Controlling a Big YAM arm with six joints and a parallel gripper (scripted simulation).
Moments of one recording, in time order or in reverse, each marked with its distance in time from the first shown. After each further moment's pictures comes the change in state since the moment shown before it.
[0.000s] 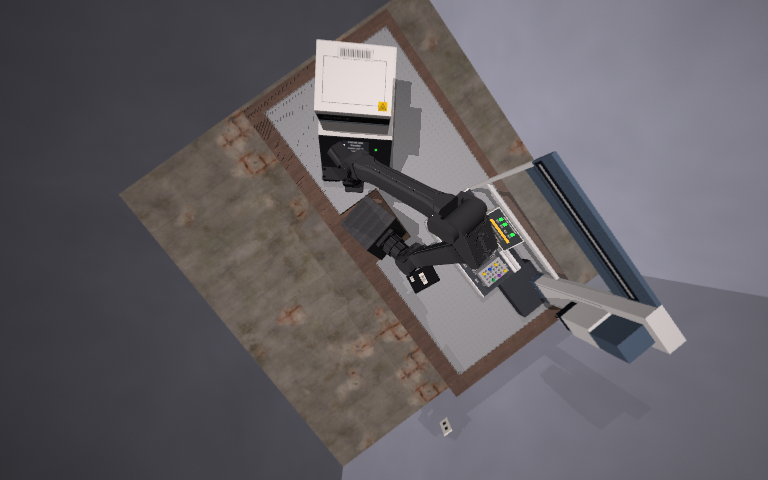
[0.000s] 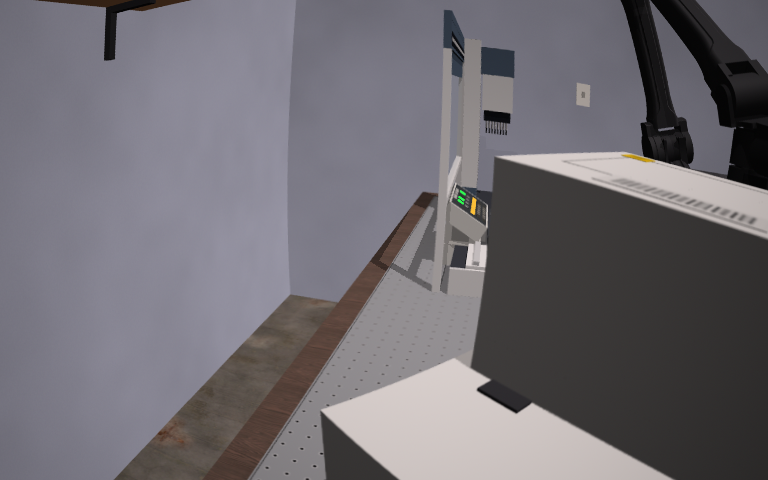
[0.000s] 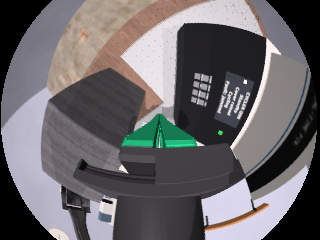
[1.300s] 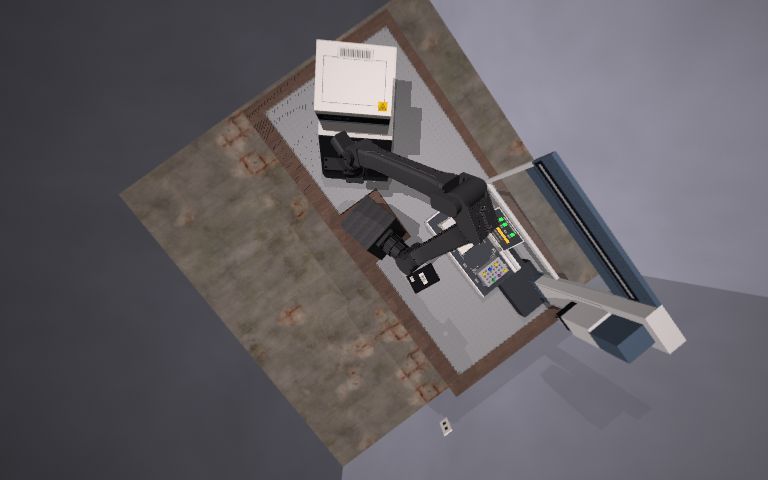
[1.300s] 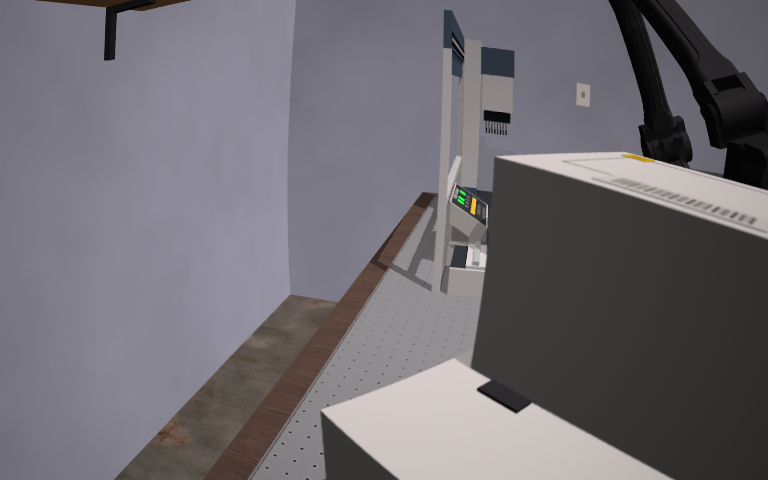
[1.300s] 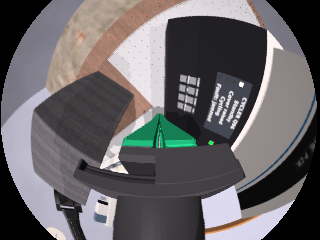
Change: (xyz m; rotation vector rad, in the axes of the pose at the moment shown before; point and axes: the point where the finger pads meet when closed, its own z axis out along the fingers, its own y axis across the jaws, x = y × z) arm -0.002 -0.038 0.025 -0.008 -0.007 -0.007
